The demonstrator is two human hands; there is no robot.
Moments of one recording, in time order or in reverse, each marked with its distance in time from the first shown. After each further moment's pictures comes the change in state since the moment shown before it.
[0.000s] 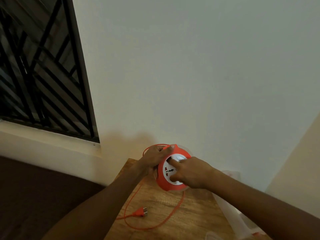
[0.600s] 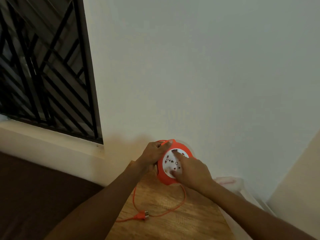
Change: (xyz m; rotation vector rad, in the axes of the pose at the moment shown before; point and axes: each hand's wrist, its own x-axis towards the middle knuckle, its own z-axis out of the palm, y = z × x) left_hand 0.005 0.009 -0.015 -0.075 0.175 0.027; right_hand 0.020 -0.021 -0.005 0.634 0.230 0.743
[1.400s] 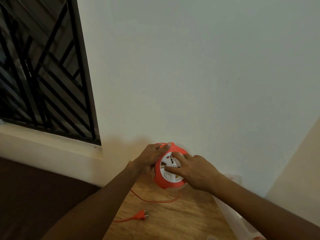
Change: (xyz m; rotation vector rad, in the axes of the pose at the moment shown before) left_hand -0.002 -0.002 -0.005 0.076 -0.146 -0.007; right_hand -0.007 0.021 -0.023 -0.577 -0.093 -0.579
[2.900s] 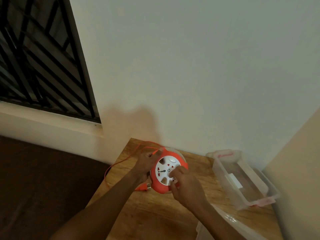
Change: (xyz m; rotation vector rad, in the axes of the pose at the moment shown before) left_hand -0.063 -0.094 0.029 -0.260 0.157 -0.244; right_hand -0.028 -0.120 0.090 0.726 0.234 0.586
